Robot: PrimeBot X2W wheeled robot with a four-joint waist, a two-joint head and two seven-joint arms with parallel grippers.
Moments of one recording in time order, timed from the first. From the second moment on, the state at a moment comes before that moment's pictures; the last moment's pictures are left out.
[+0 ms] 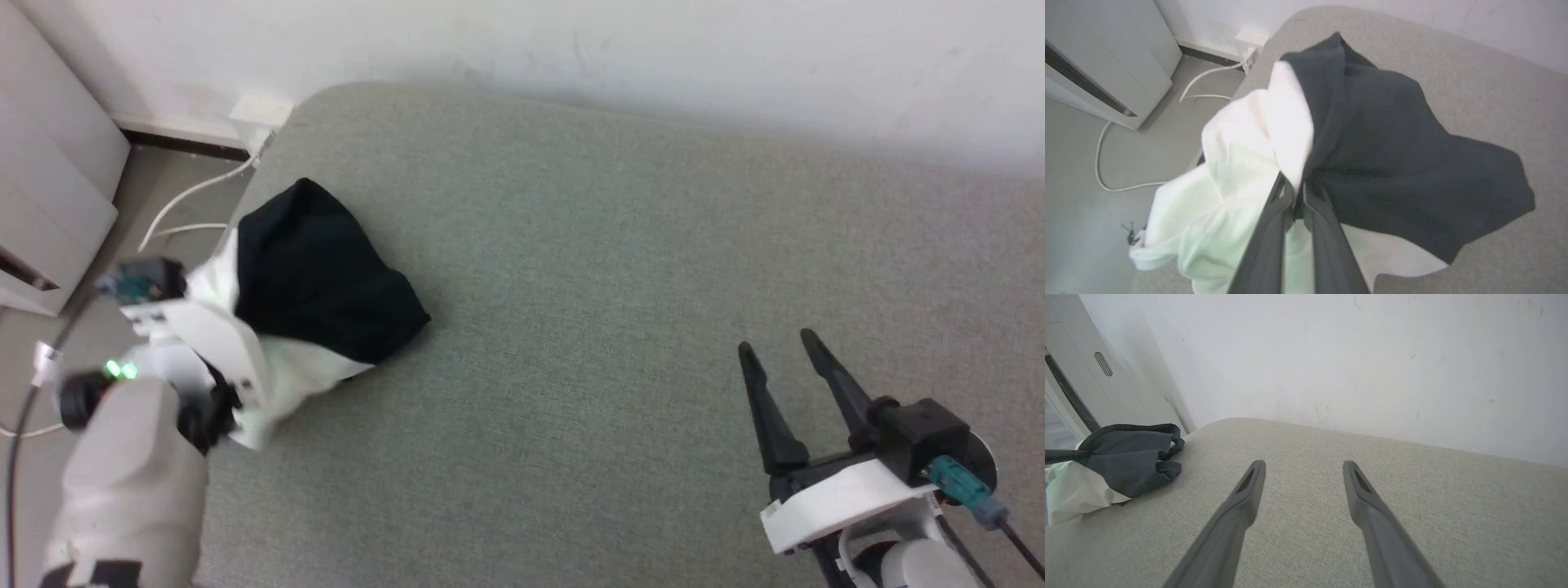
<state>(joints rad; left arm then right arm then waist) -0.68 0.29 -0.08 0.99 -0.36 -0.10 0.15 -0.02 -0.05 0.09 0.03 0.14 0.13 -0.13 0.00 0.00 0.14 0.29</state>
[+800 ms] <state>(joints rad) -0.65 0.14 -0.25 0.46 -0.28 -0.06 -0.22 0.05 -0.05 -0.06 -0.05 0.16 0.13 -0.12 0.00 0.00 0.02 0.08</state>
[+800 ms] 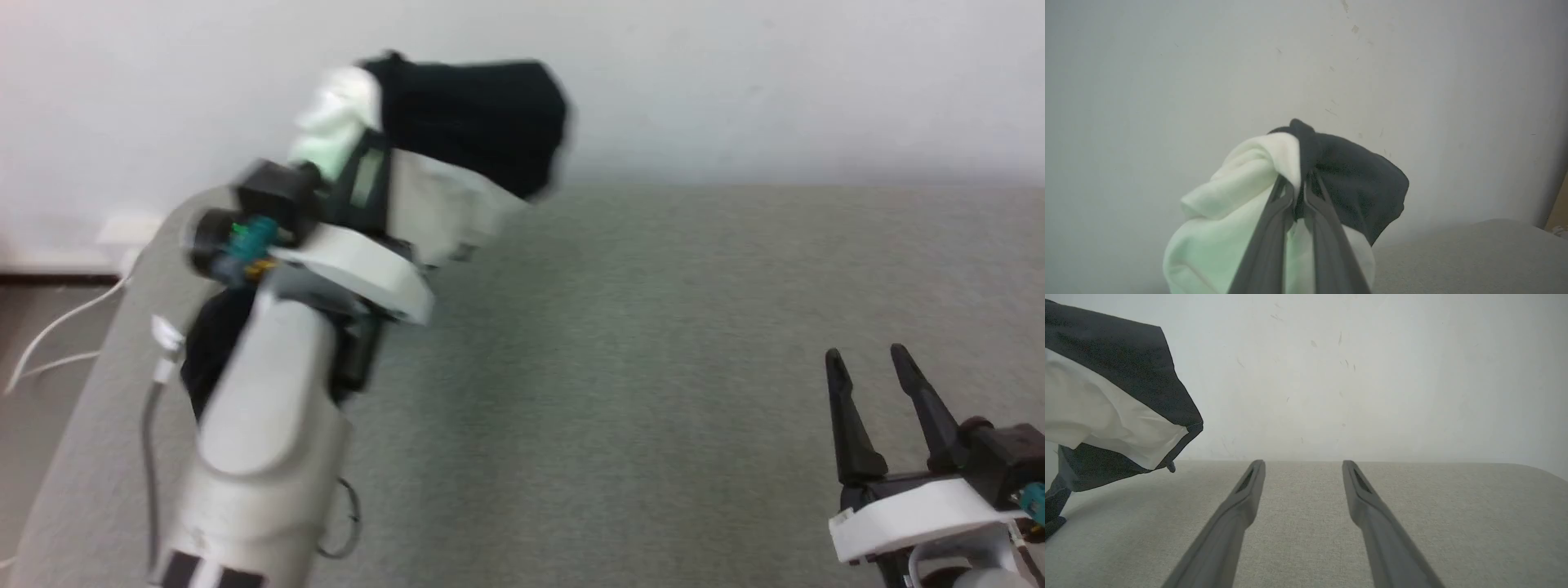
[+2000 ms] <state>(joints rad) -0.17 0.05 -0.38 0.19 -0.37 0.04 -0.26 0.10 -0.05 -0.04 -0.09 0.17 0.13 -0.08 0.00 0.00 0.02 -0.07</state>
